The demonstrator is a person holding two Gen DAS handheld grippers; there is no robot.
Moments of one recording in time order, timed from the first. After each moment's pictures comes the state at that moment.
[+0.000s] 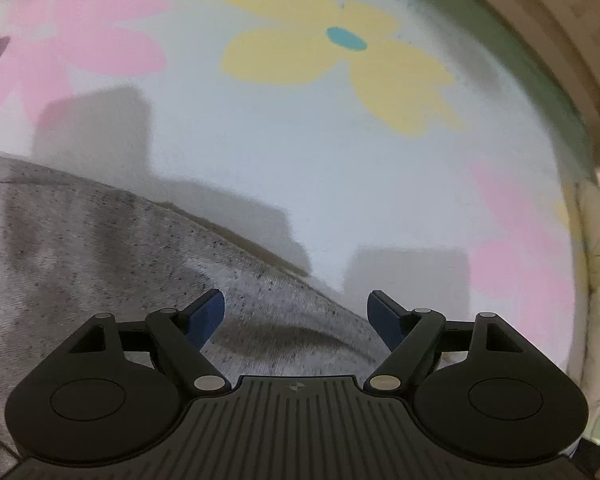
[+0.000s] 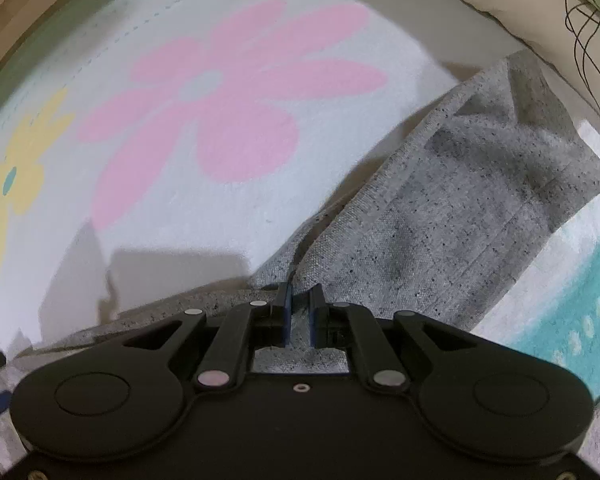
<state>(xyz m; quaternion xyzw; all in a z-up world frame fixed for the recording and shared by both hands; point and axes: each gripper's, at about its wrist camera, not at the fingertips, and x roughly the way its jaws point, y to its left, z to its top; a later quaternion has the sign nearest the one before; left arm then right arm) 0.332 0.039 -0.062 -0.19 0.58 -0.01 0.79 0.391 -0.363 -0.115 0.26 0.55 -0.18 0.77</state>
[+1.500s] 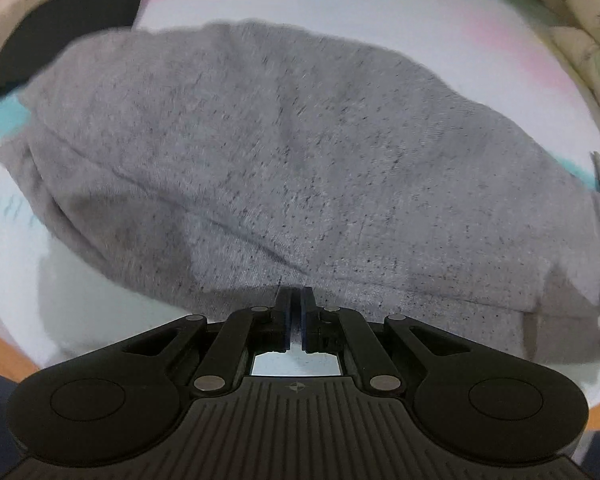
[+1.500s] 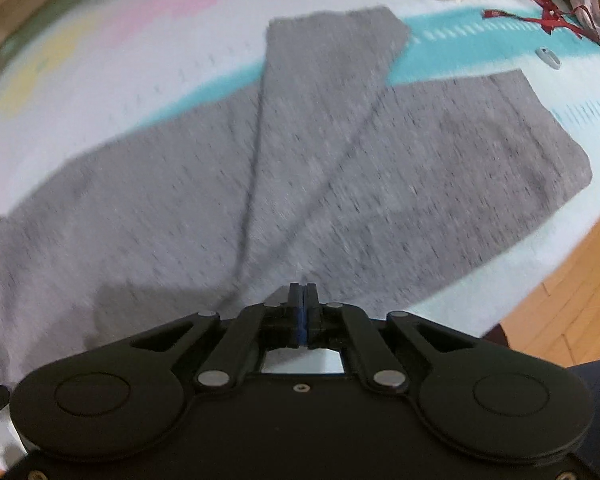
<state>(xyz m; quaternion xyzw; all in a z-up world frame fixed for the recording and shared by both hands) 0.077 0.036 -0.084 -0.03 0.56 -0.01 0.83 0.088 -0.319 -0.089 0.21 0.55 -0.18 0.79</state>
